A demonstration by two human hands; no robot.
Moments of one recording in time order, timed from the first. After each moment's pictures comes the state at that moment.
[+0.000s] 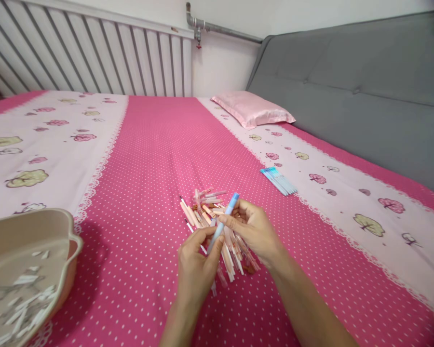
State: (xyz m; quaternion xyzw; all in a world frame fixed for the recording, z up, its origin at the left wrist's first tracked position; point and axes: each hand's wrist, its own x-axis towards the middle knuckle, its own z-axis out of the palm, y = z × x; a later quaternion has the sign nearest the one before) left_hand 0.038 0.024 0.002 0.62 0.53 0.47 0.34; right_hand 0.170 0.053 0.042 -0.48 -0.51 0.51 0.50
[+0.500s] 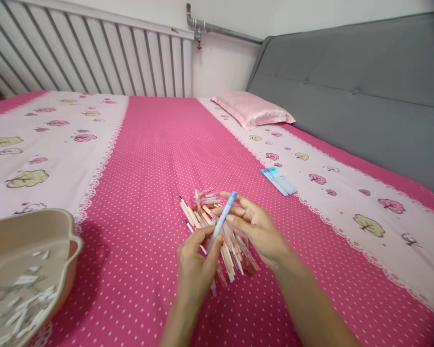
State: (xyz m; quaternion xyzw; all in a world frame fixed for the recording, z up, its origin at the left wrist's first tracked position) left_hand 0.037 0.024 0.002 0.61 0.53 0.47 0.35; right_hand 0.173 0.047 0.054 -0.41 -0.45 0.63 0.49
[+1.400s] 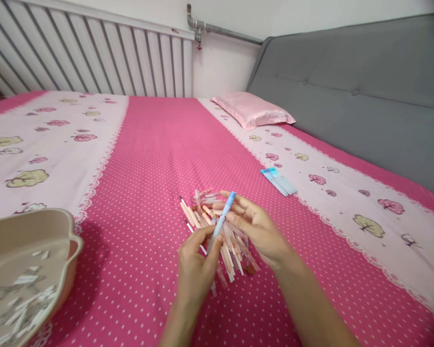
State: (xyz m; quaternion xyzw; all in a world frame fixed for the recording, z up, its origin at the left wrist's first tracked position) left_hand 0.036 0.023 0.002 0.61 0.52 0.48 0.36; right_hand 0.175 0.048 0.050 -0.38 -0.47 0.62 0.50
